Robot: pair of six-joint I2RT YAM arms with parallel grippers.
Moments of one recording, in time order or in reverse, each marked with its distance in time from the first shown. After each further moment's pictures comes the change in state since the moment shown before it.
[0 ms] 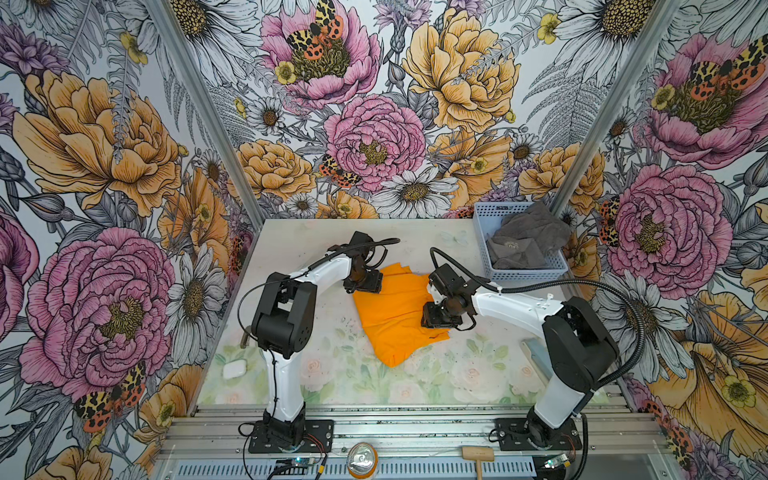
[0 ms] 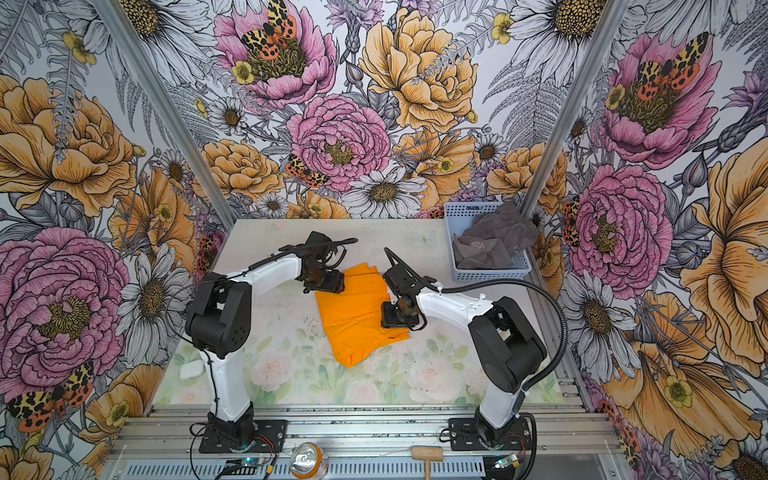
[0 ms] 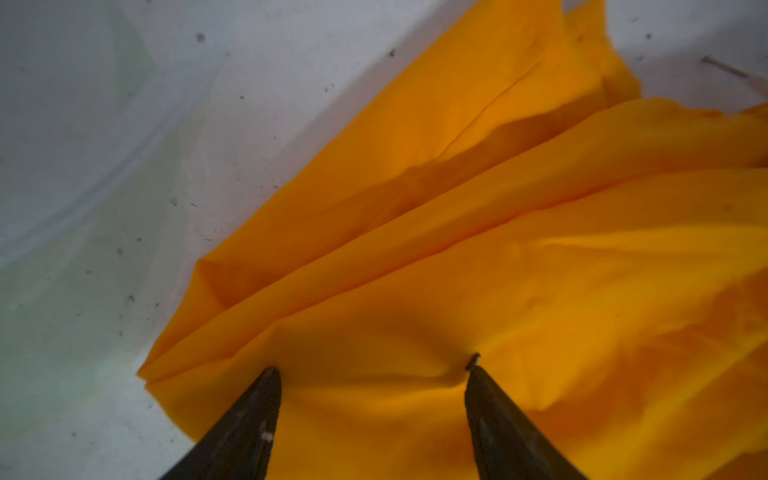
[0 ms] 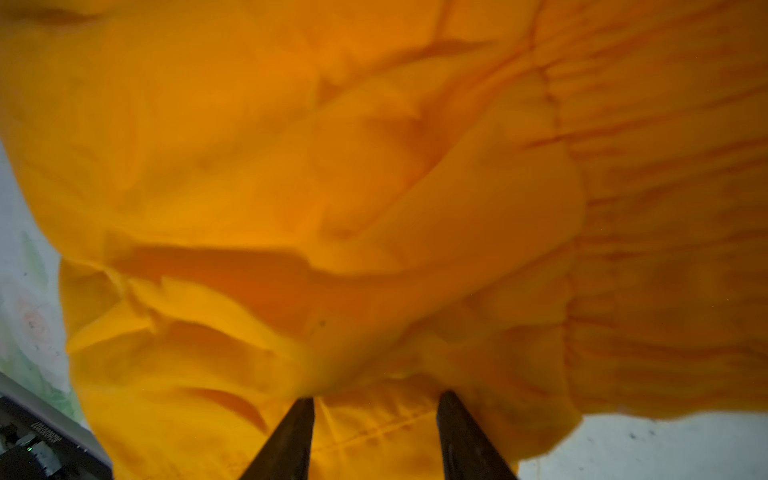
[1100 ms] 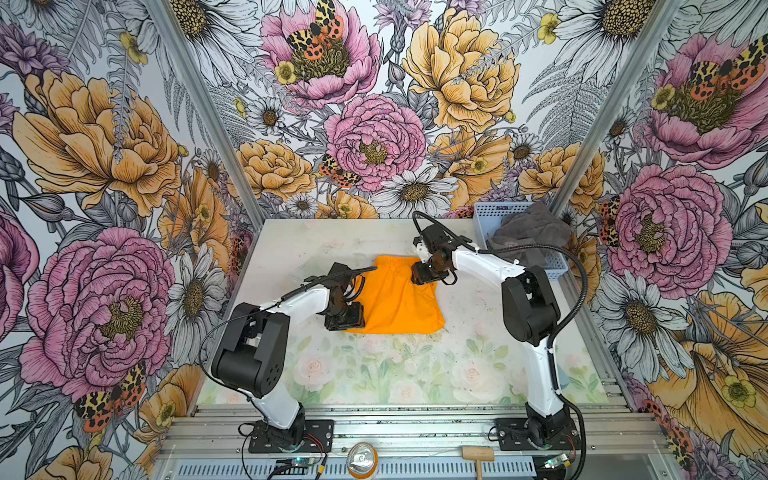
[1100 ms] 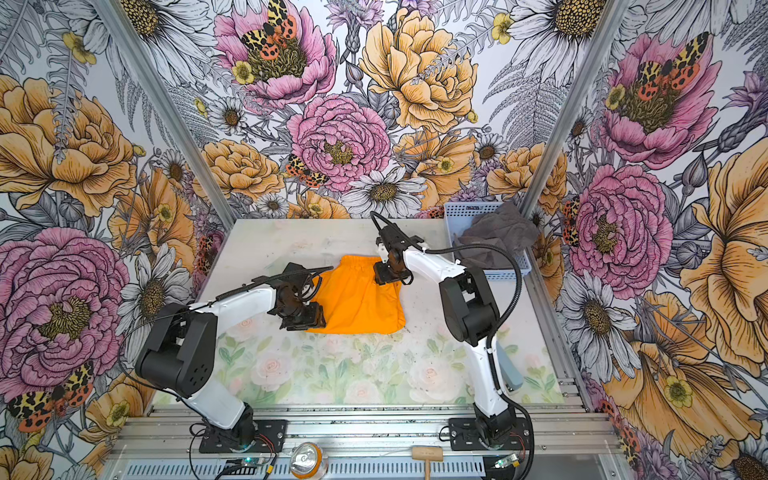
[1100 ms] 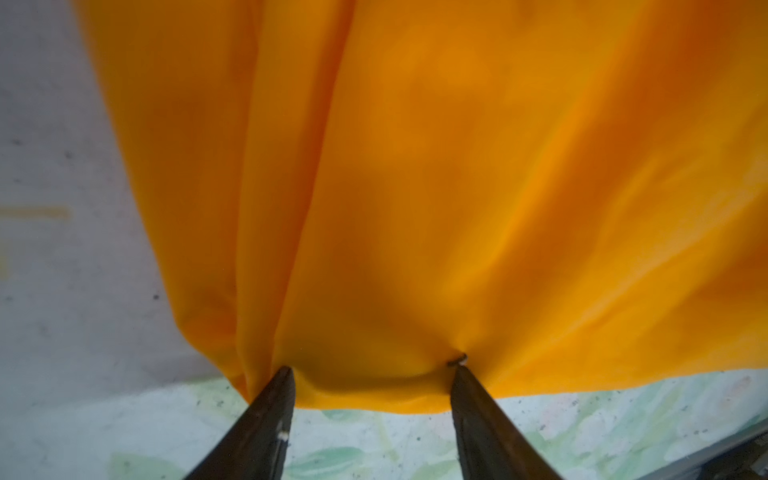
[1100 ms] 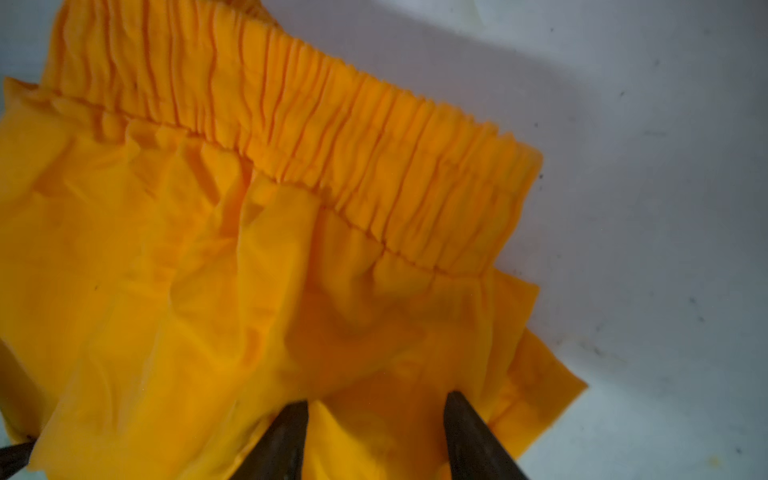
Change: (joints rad) left arm 0.033 -0.384 -0.486 -0.015 0.108 -0.194; right arm -0.139 0.366 0.581 -0.131 0.019 -0.366
